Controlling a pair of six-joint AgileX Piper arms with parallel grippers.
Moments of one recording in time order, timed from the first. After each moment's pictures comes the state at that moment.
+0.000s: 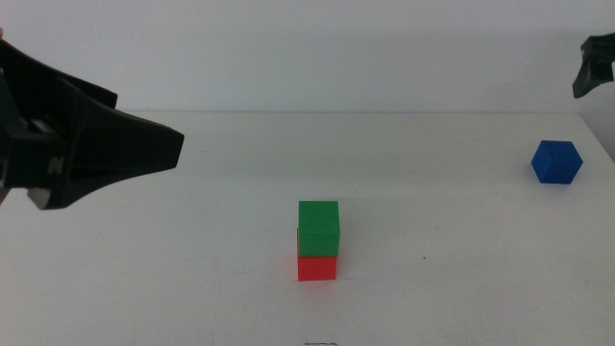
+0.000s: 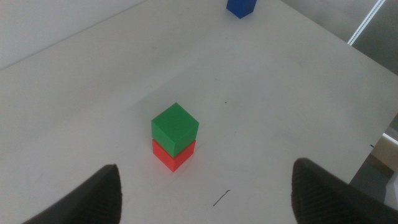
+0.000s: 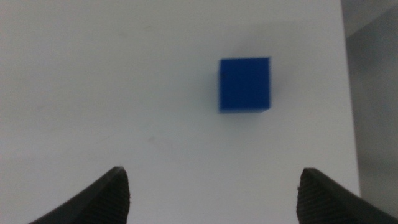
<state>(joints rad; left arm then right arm) -0.12 0.92 -1.18 -0.69 1.14 0.66 -0.12 1.86 -1.84 0.06 1.17 -0.05</state>
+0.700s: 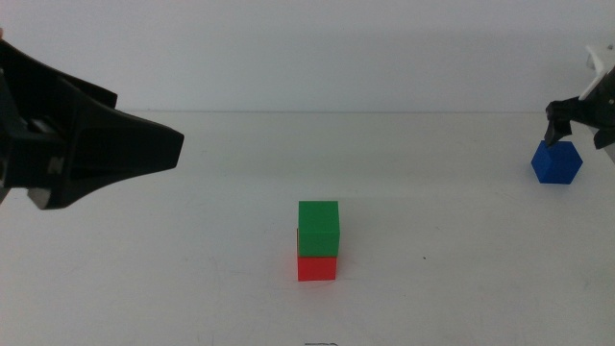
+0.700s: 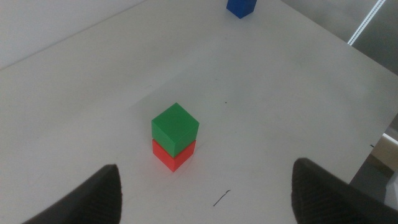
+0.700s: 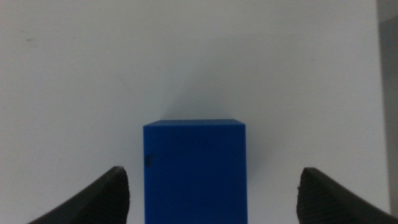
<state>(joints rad) -0.12 0.92 -1.18 -0.69 1.14 0.66 -0.17 2.27 -2.01 0.05 1.03 -0.12</state>
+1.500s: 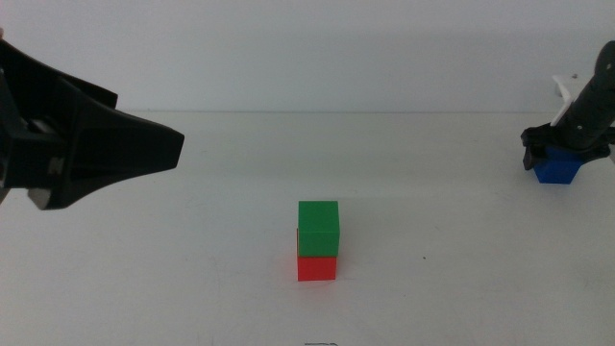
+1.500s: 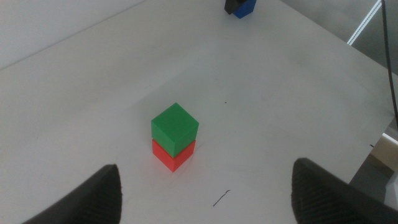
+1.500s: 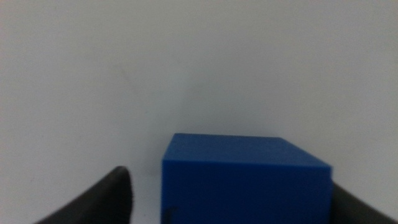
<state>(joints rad) -0.12 0.92 -1.18 -0.69 1.14 0.66 -0.13 2.37 -2.01 0.02 0.98 -0.14</state>
